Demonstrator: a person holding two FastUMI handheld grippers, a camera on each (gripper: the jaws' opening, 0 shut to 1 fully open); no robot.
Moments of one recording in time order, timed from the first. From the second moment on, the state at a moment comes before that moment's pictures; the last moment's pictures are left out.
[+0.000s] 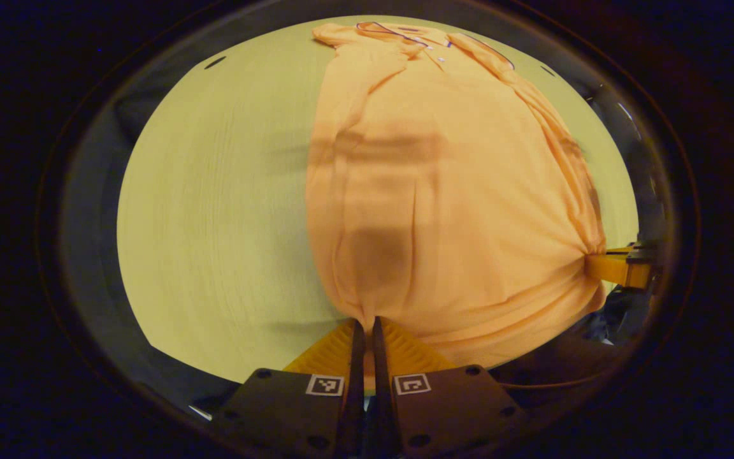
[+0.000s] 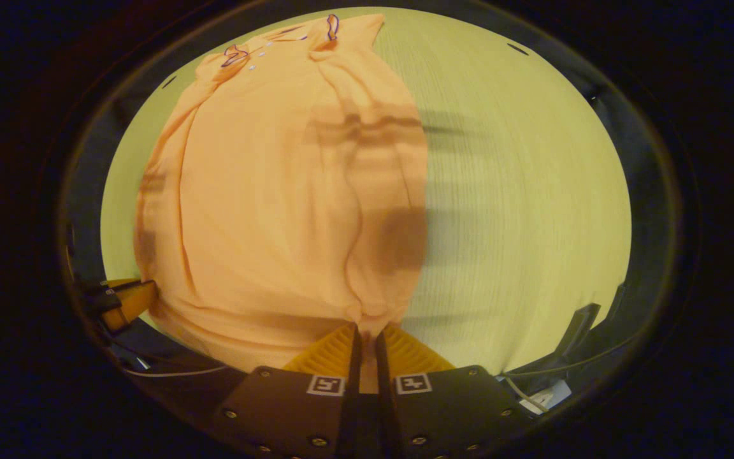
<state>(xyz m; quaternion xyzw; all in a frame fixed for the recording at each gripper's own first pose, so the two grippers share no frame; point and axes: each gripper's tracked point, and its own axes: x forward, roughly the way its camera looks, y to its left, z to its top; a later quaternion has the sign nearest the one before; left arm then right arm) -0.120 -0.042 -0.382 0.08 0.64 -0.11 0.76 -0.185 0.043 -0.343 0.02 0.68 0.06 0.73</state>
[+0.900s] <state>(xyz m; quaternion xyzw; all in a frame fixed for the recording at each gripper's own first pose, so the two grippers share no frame) -0.063 -0.016 -0.308 0.04 0.63 -0.09 0.77 -0.163 0.048 -0.321 0.04 0.65 0.06 0.76</state>
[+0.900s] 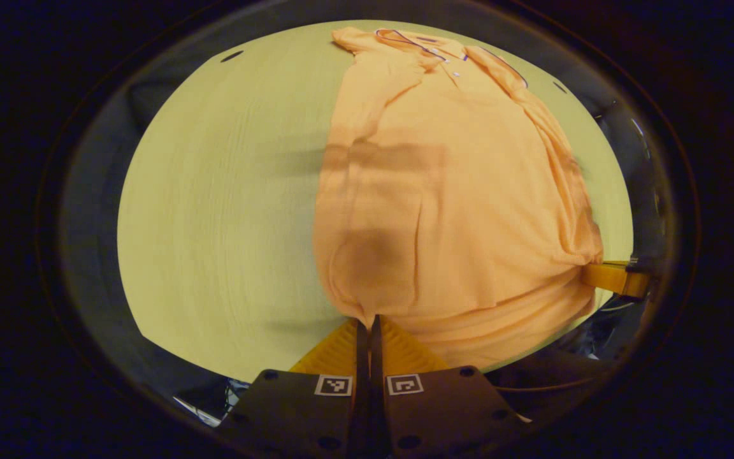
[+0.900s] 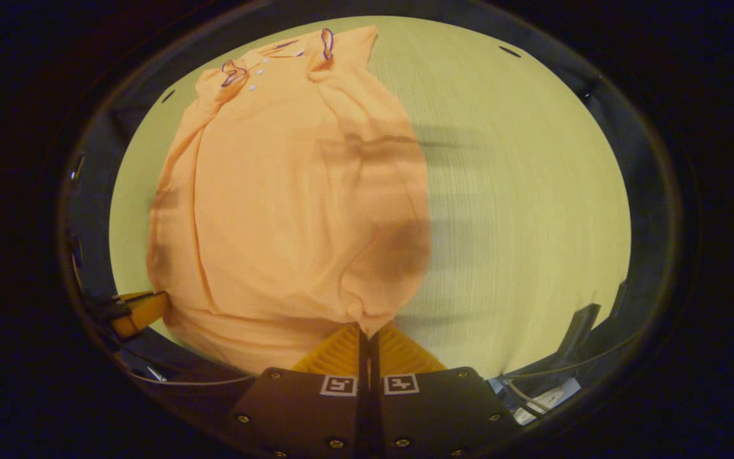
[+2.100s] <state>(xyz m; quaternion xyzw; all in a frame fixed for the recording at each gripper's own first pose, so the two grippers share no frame) 0.217 -0.063 -0.175 -0.01 0.47 -0.09 0.88 0.127 0.047 -0.167 0.07 0.45 0.06 0.89</state>
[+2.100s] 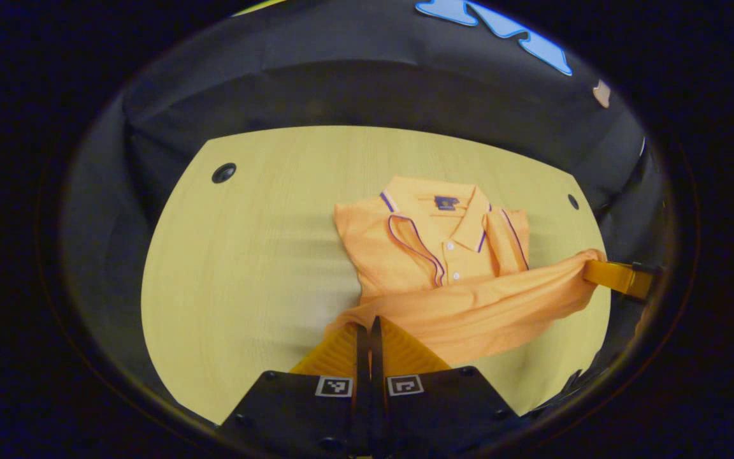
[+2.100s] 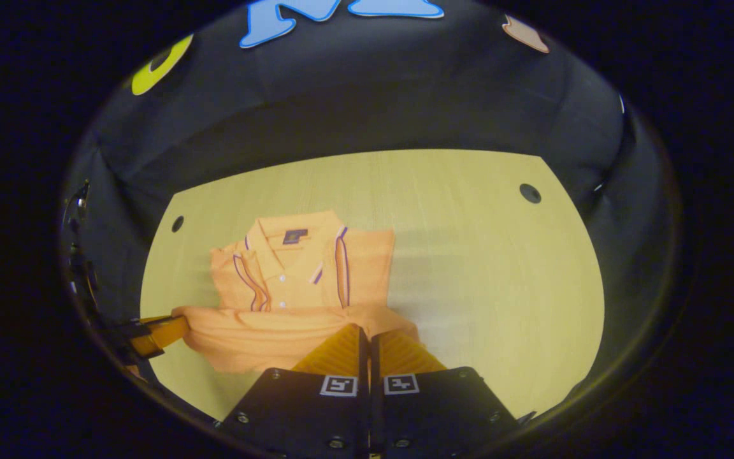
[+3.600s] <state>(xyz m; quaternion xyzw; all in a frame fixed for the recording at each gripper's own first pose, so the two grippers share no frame) 0.429 -0.108 -0.228 -0.01 0.33 -0.14 0.94 0.323 0.056 -0.249 0.05 0.32 0.06 0.94</state>
